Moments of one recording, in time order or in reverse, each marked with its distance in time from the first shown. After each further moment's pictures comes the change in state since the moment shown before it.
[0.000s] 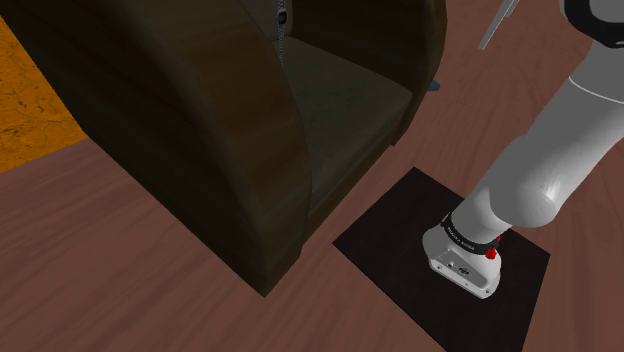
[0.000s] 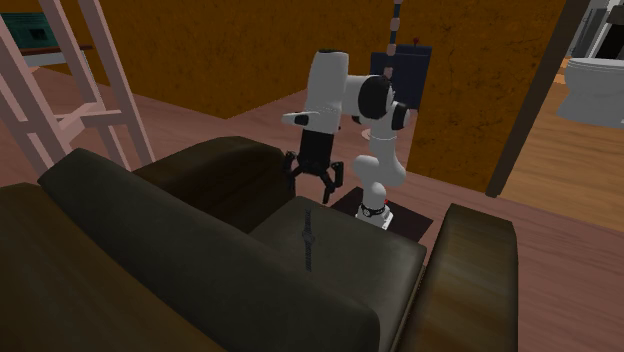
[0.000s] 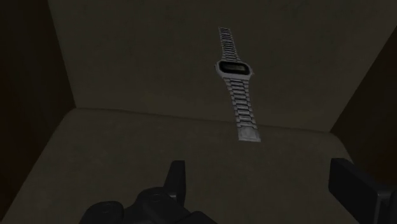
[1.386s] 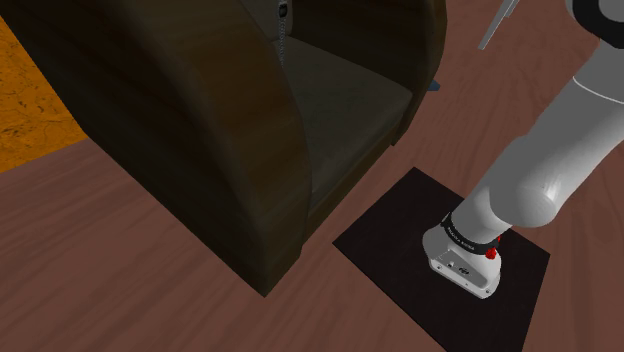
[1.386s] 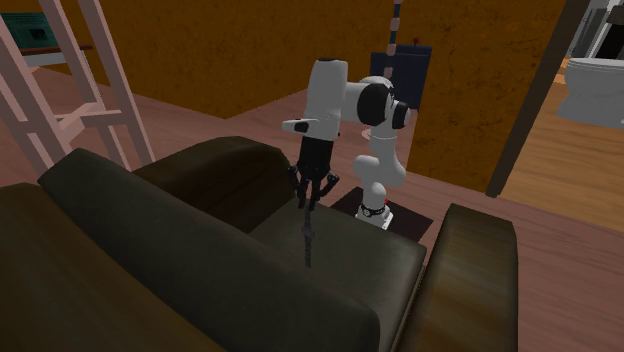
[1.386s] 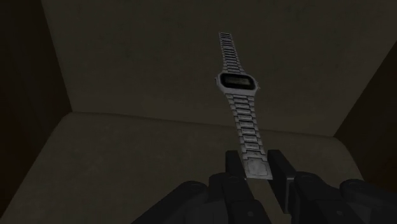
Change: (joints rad) arm -0.001 -0.024 -0.001 -0.076 0.004 0.055 -0.006
